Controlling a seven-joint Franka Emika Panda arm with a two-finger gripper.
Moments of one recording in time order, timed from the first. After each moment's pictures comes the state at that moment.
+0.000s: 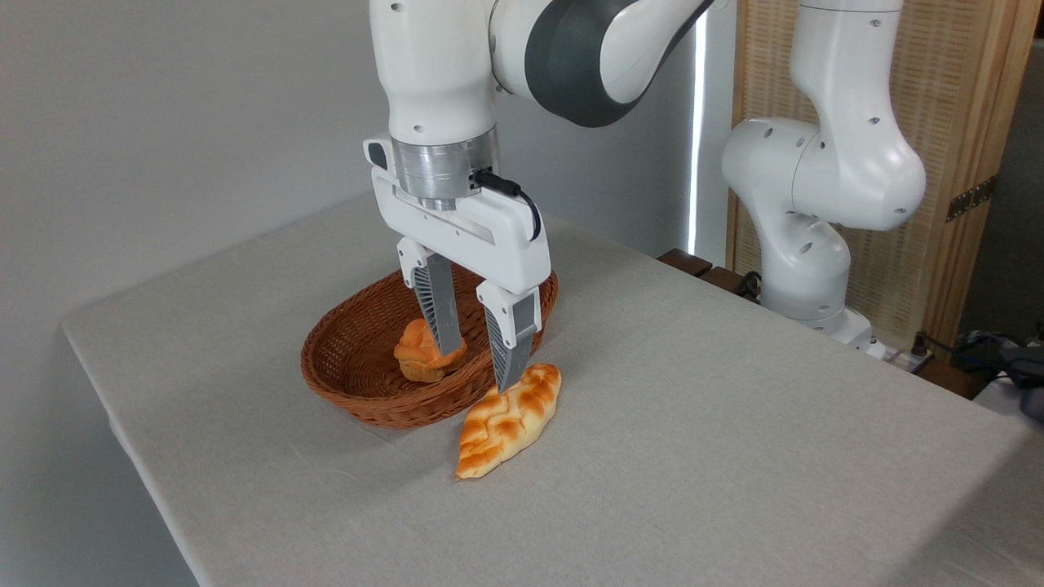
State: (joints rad) arm 0.07 -0.17 -0.12 -2.09 -0.07 1.96 0.68
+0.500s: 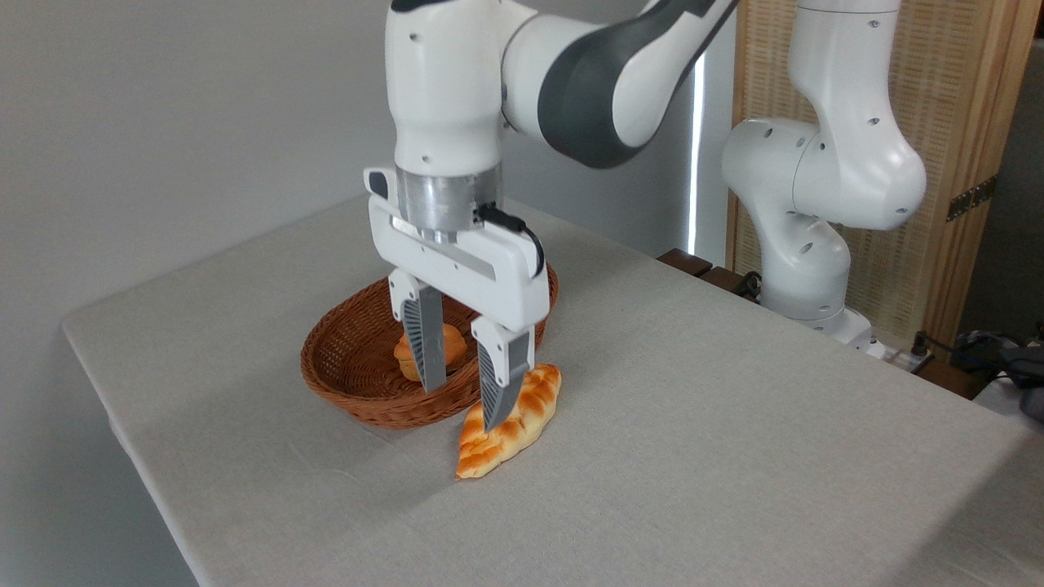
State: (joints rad) arm 0.09 -0.14 -0.11 -2.15 -0.07 2.13 0.68
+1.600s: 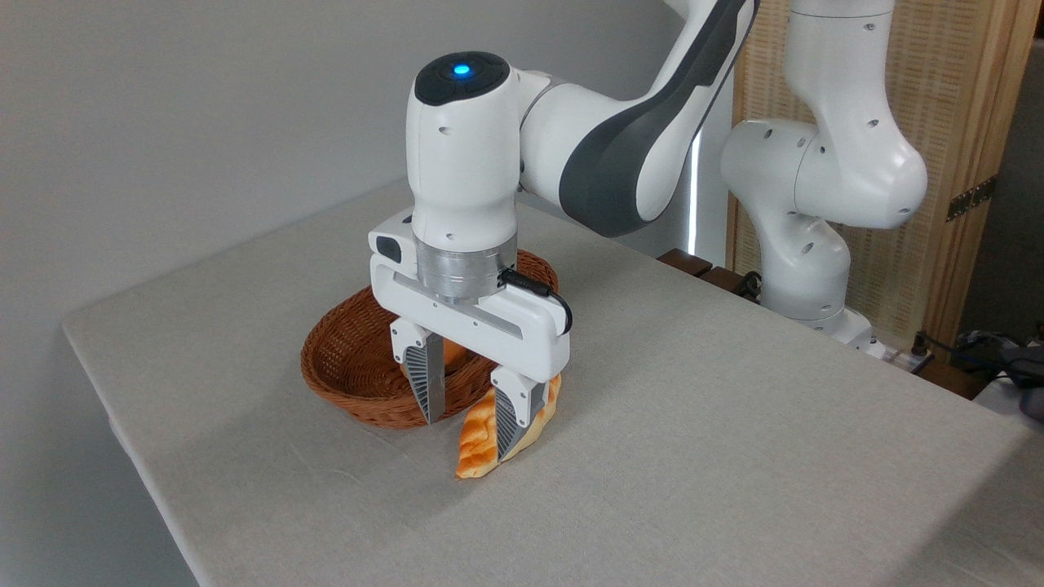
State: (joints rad) arm 0.13 -0.08 -0.12 -2.19 -0.20 2.18 0.60
